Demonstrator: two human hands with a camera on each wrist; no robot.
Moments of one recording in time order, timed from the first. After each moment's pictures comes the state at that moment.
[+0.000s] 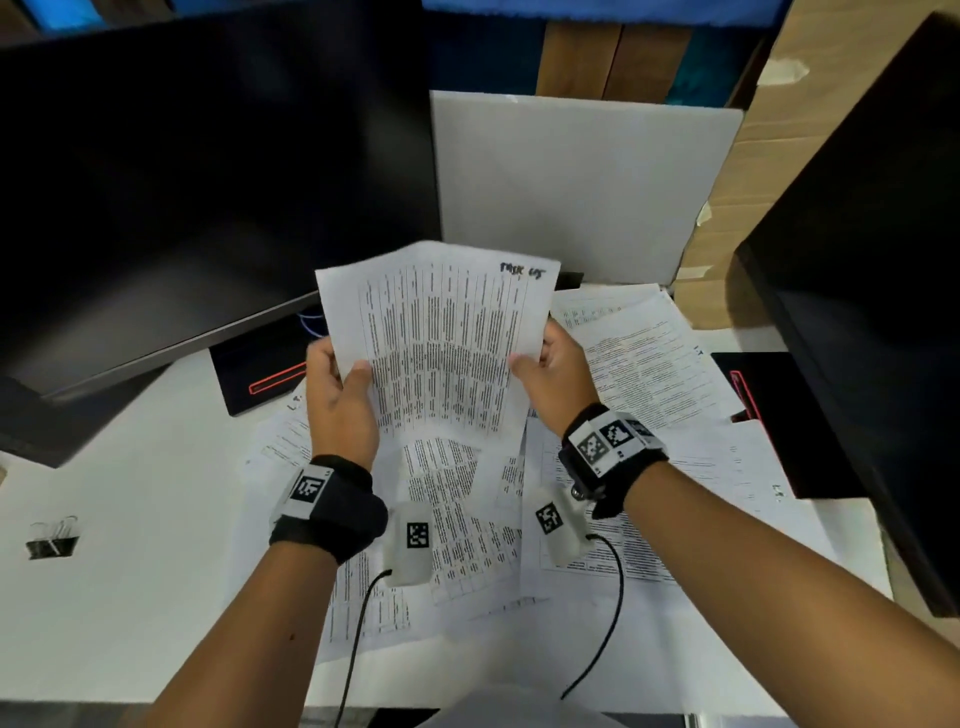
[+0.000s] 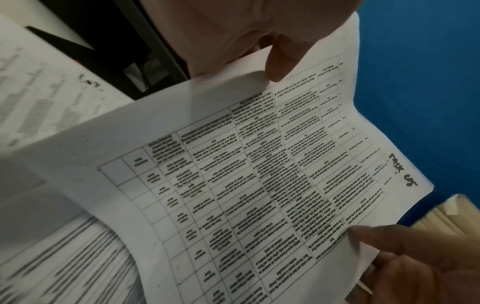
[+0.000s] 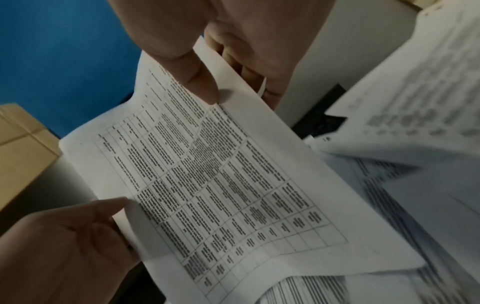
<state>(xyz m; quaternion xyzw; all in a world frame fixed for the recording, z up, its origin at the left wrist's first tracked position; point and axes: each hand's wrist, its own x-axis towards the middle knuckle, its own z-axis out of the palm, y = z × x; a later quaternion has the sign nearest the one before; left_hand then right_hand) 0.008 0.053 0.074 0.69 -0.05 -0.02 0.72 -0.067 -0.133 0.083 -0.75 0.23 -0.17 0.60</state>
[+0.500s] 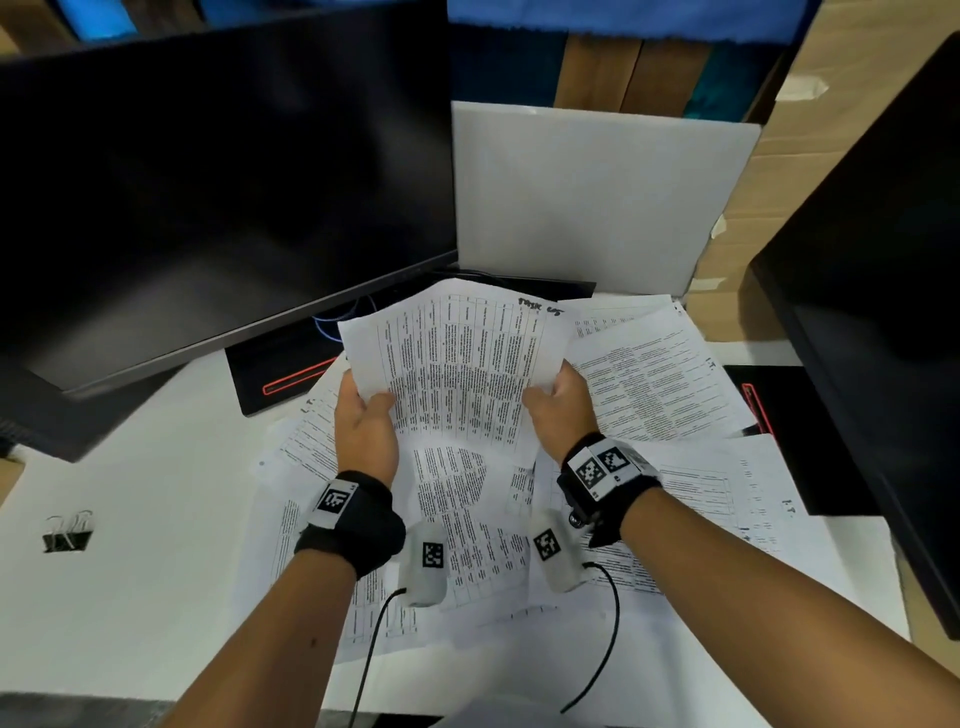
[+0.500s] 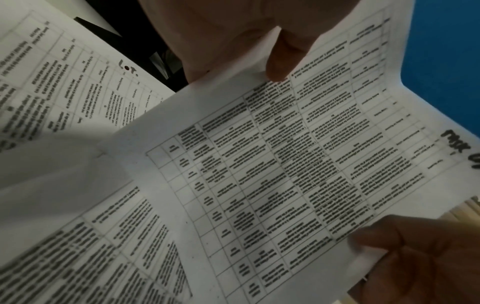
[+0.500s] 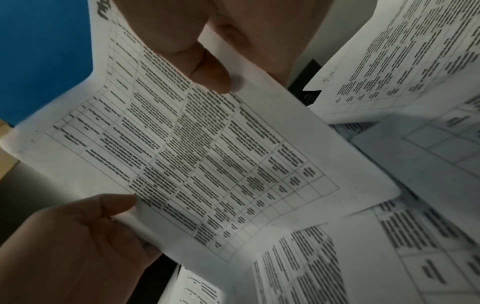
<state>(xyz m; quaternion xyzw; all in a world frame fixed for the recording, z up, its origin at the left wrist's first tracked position) -0.001 0.054 0.056 0.68 0.02 -0.08 0.73 -0.078 -0.118 0.074 -0.74 0.28 -0.14 0.59</state>
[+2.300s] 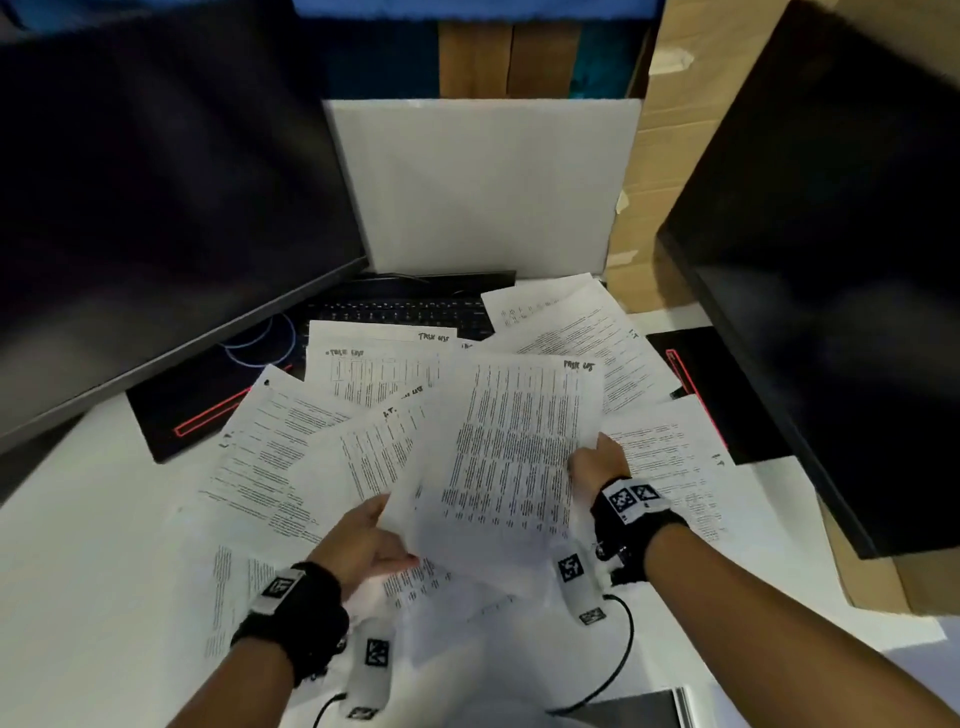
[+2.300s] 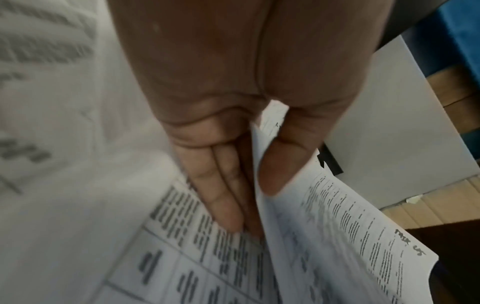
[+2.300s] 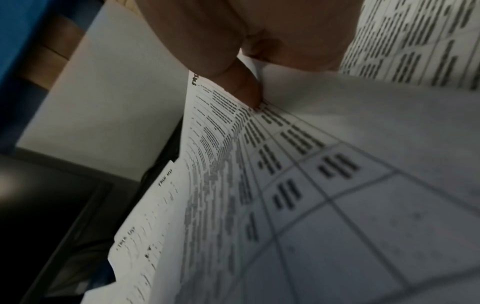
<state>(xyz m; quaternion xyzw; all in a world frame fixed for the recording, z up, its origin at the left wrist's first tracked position) -0.044 0.065 -0.024 0.64 0.04 -0.54 0.54 -0.170 -0.190 0.007 -0.63 0.57 -0.06 0.52</state>
